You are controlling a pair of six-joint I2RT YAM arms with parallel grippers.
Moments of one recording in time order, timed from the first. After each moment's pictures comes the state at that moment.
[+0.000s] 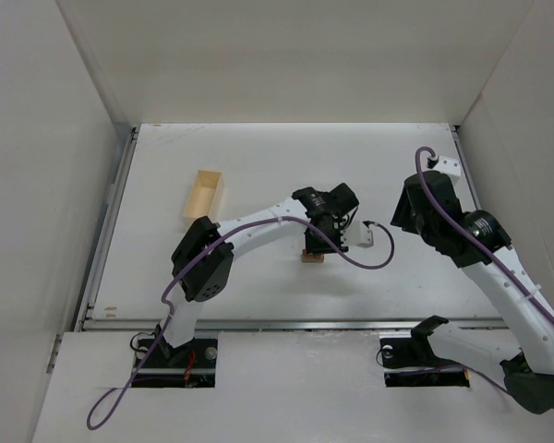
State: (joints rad) left arm -1.00 2.01 1.73 -0.95 0.09 0.60; right arm 0.52 1.00 1.26 -1.02 0.53 0.60
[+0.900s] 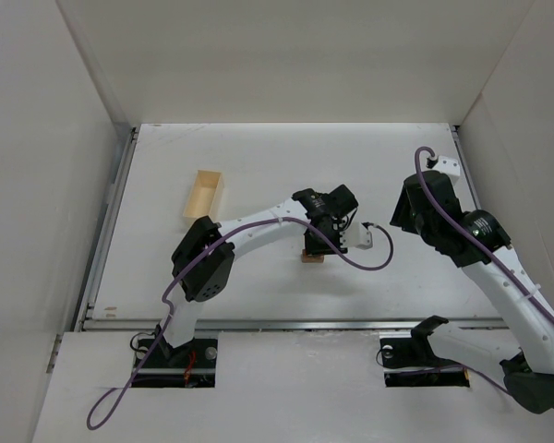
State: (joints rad) left arm -1.00 2.01 1.71 -0.94 0.09 0.61; right arm 0.52 1.00 1.26 -1.02 0.53 0.60
